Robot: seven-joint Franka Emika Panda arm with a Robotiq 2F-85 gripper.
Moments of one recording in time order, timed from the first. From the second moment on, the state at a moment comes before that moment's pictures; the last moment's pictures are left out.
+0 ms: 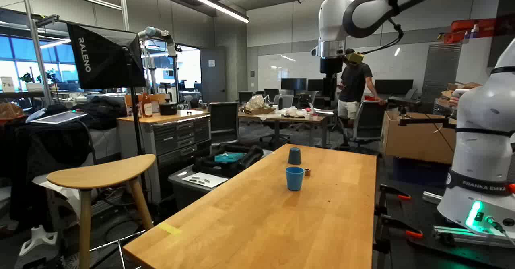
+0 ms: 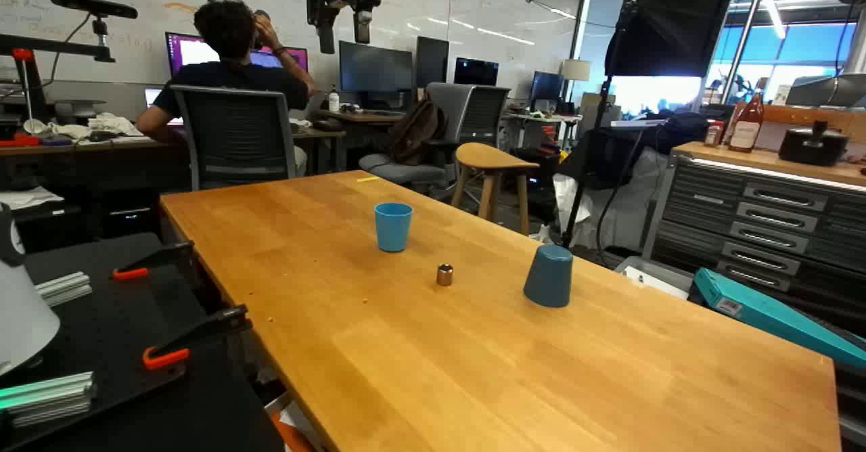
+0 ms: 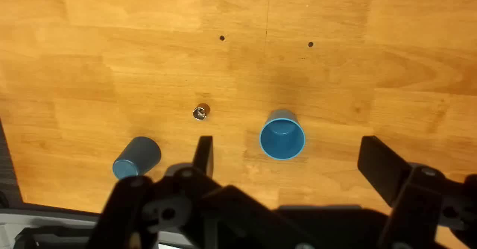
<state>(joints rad) -0.01 -0.41 0.09 -2.36 -0.15 1.95 0.06</state>
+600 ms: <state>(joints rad) -0.01 -0.39 0.06 -2.35 -0.15 1.97 0.06</state>
